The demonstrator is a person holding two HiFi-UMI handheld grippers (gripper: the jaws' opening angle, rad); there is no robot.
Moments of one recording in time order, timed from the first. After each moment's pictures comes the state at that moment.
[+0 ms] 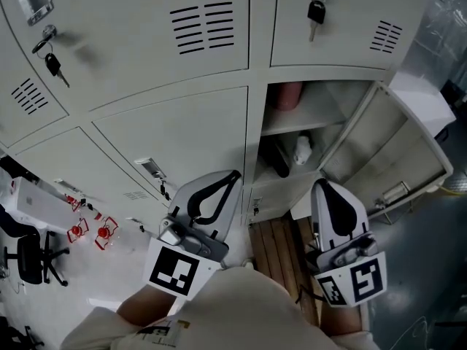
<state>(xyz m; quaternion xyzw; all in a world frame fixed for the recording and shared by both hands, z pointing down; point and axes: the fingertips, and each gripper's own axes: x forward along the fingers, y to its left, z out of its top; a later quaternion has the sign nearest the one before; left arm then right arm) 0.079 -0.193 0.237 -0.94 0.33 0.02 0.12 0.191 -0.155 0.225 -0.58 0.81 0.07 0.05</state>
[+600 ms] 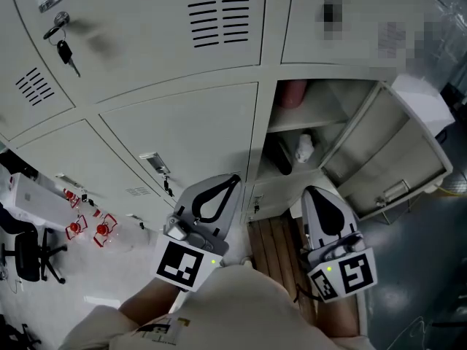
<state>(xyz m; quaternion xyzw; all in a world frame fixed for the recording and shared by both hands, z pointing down) 0.067 -0.194 0.266 -0.94 0.33 0.00 0.11 0.174 -0.157 0.269 -0.58 0.81 0.02 0.01</state>
